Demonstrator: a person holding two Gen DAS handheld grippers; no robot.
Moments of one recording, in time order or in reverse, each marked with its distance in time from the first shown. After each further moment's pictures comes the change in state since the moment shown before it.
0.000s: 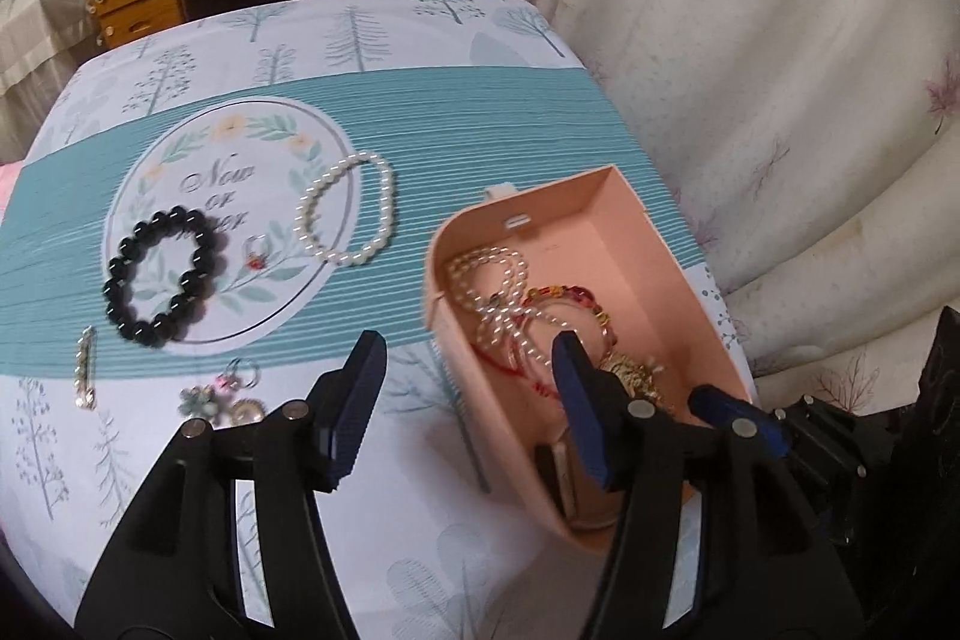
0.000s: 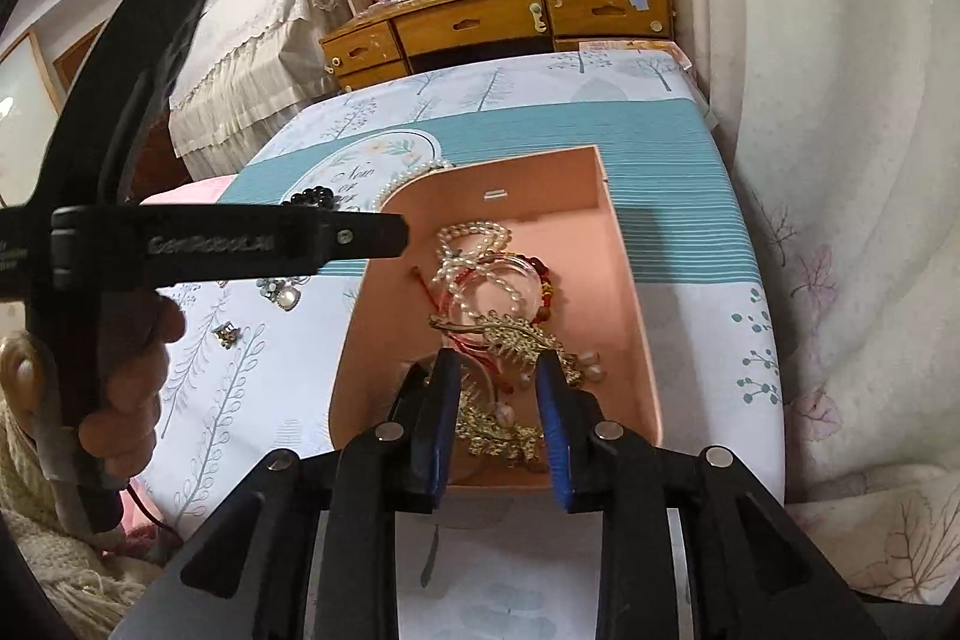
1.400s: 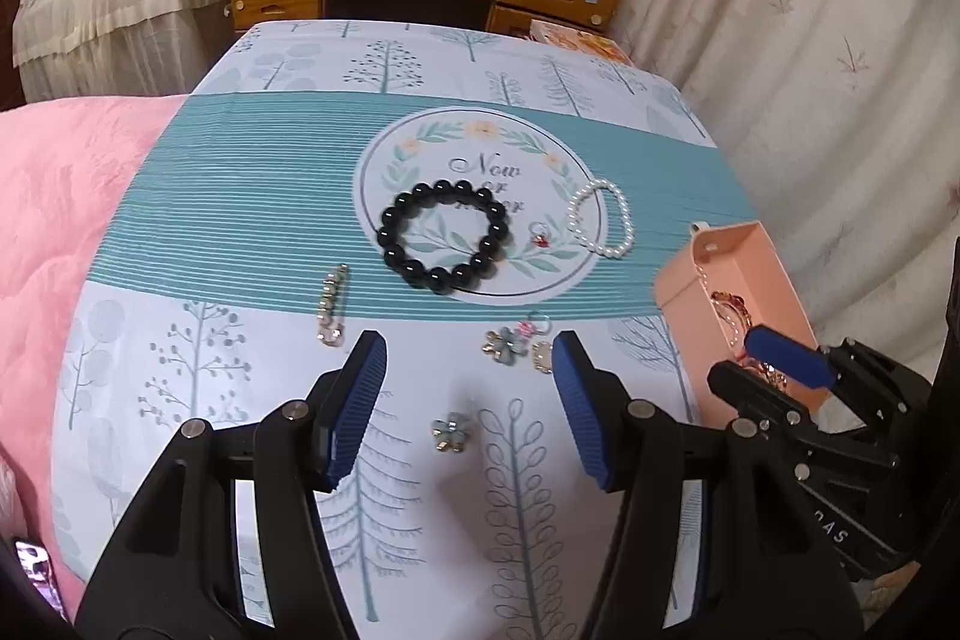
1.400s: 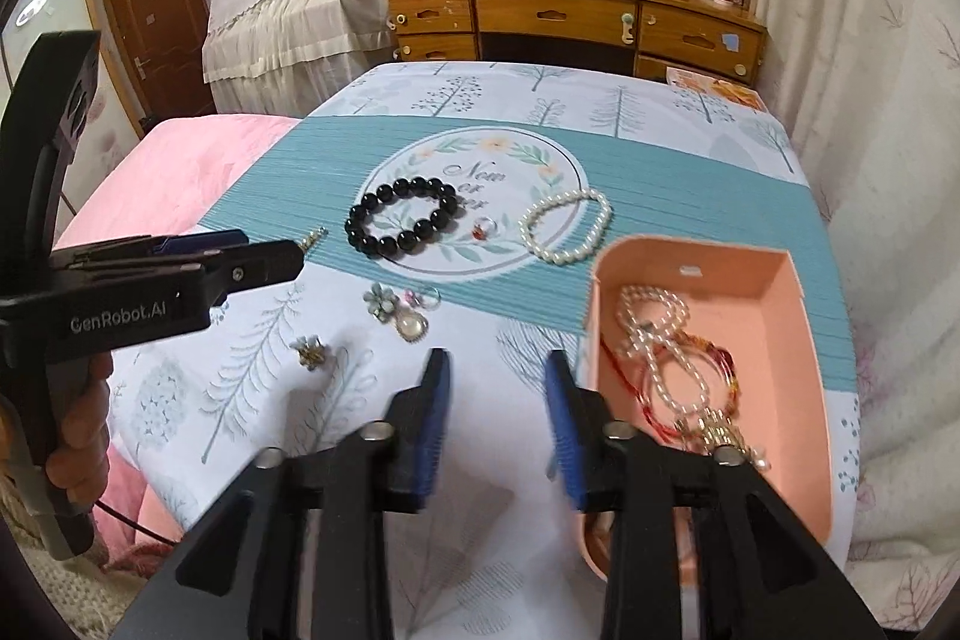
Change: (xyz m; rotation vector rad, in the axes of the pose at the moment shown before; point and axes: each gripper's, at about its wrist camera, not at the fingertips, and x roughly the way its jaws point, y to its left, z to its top) left arm -0.092 0.145 -0.052 -0.195 -0.124 0.125; right arm 0.027 0.138 0.044 -0.230 0.037 -0.010
